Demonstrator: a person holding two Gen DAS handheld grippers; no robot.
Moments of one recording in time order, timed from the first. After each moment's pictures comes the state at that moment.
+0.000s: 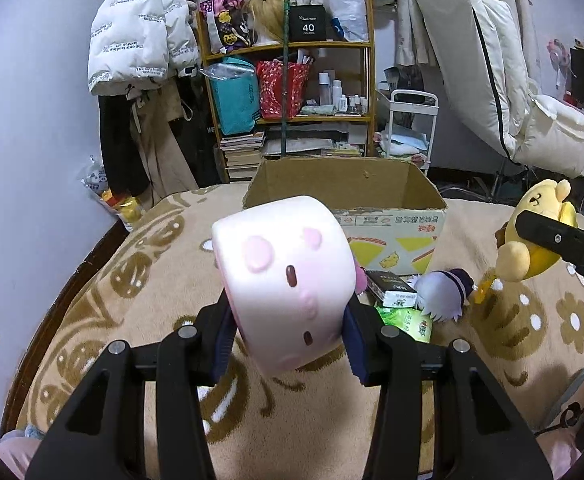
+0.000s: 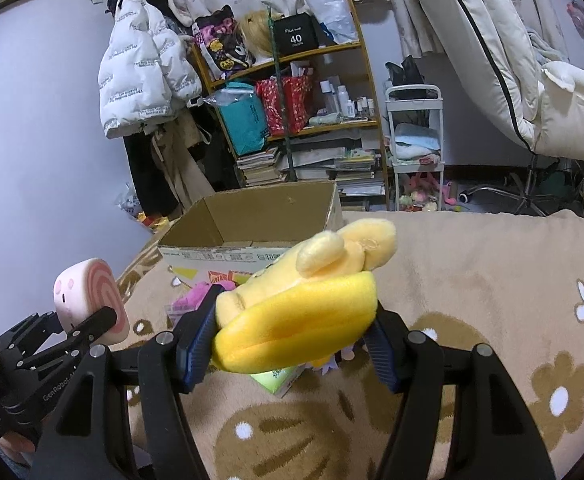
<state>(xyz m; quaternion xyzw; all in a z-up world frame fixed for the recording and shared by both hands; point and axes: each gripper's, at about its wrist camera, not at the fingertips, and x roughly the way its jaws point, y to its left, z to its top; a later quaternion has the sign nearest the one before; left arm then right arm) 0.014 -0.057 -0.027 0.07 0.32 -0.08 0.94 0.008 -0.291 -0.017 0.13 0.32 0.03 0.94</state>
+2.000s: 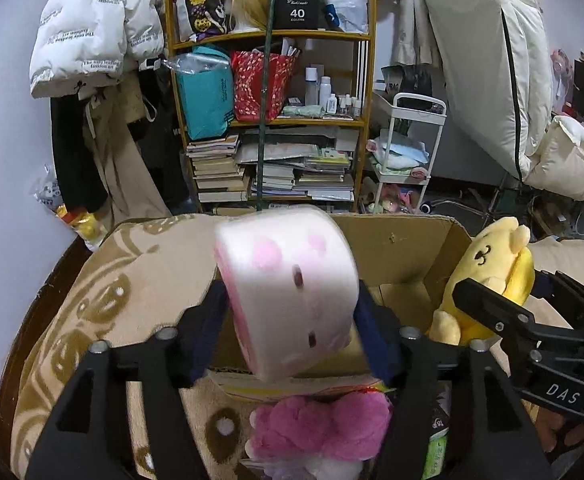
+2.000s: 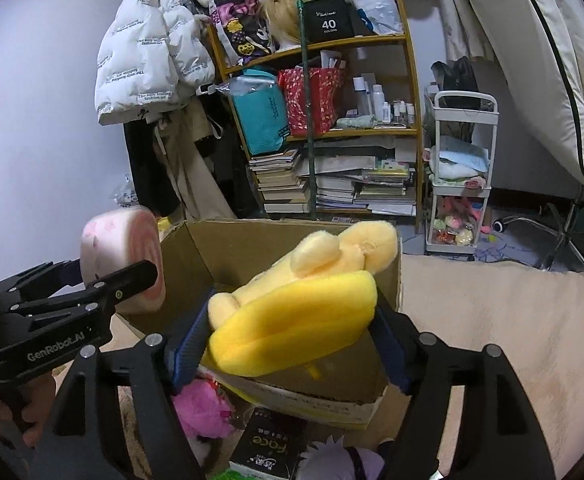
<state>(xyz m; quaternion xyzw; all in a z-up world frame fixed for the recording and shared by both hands) 0.195 -0.081 -0.045 0.05 0.34 -0.13 0.93 0.160 -0.267 -0.053 0.10 0.32 0.06 0.94</state>
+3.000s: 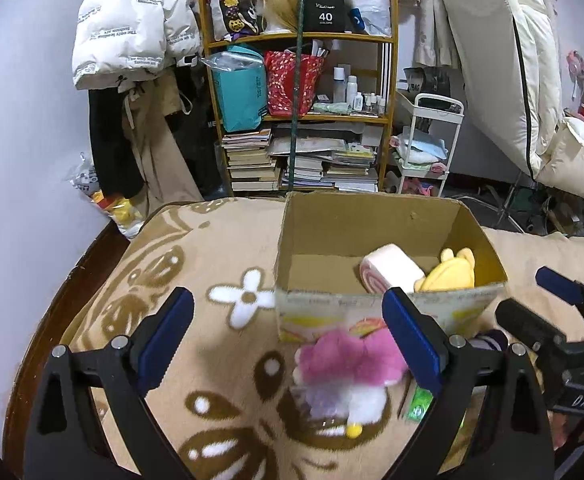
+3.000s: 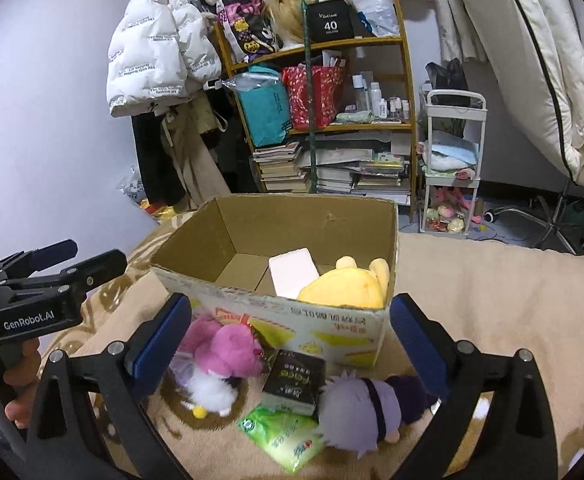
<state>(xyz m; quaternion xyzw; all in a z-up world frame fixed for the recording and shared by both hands) 0.130 -0.038 -0.015 0.06 0.35 -0.08 0.93 0.097 -0.252 -0.031 0.10 0.33 0.05 0.94</state>
